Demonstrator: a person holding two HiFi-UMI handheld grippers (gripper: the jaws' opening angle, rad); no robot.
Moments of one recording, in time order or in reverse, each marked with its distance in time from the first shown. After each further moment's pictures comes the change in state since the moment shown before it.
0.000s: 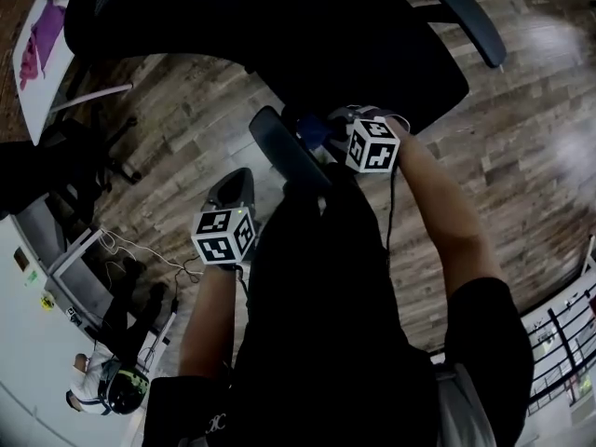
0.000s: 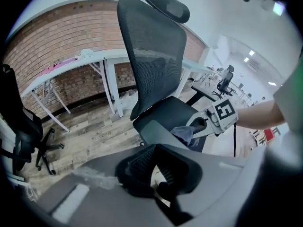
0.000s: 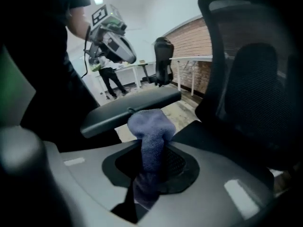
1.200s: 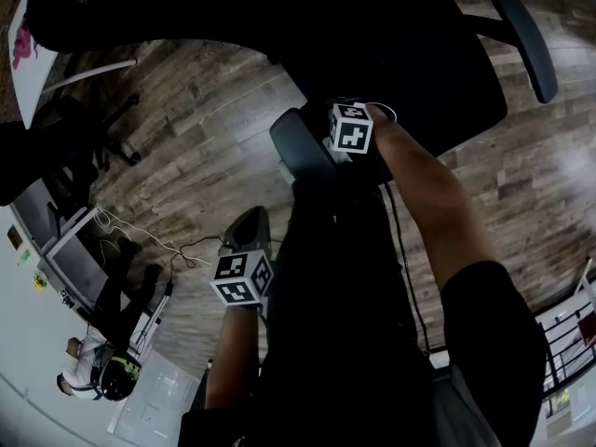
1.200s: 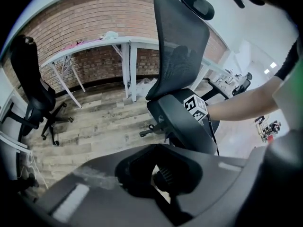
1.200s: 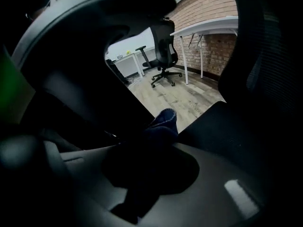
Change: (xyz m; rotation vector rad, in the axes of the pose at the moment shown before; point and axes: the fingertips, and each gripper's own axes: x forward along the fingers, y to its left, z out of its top) left arm -0.007 0.017 -0.087 -0.211 0.083 0.081; right arm 0.148 -0.032 -0.022 0.054 0.129 0.161
